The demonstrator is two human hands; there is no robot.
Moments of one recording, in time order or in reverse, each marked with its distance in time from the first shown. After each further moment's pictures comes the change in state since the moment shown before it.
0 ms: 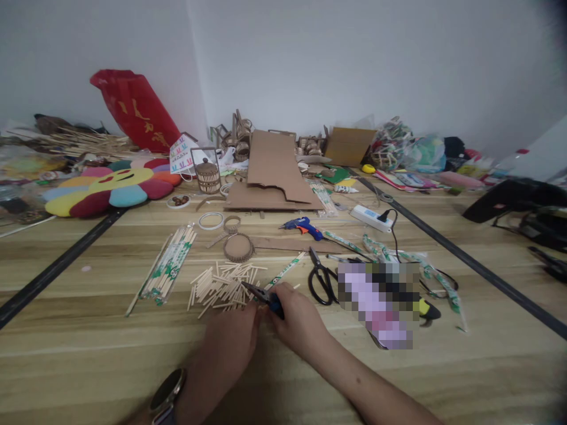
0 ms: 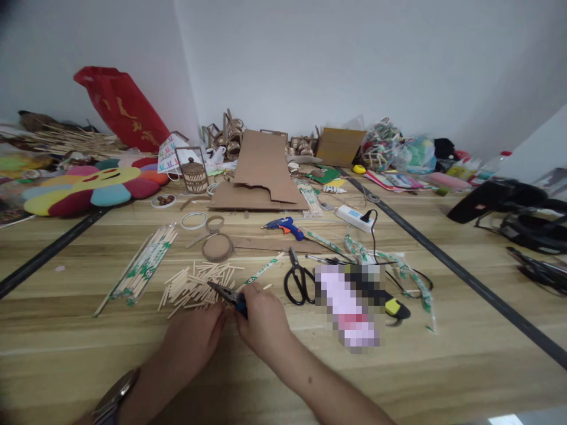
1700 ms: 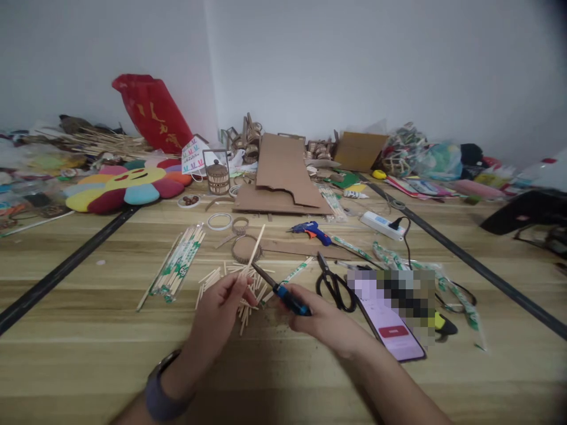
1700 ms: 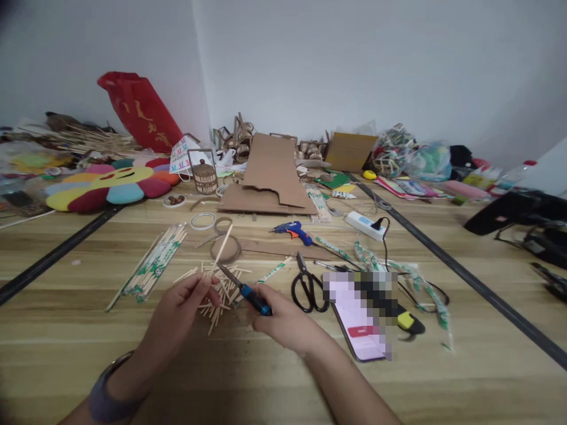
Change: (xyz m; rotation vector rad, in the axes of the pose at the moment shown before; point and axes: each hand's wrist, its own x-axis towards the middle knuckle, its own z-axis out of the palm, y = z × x) left_hand 0.010 -0.031 -0.014 -1.030 0.444 -0.020; right_hand -0.005 0.011 -0.043 0.848 -0.249 0.087
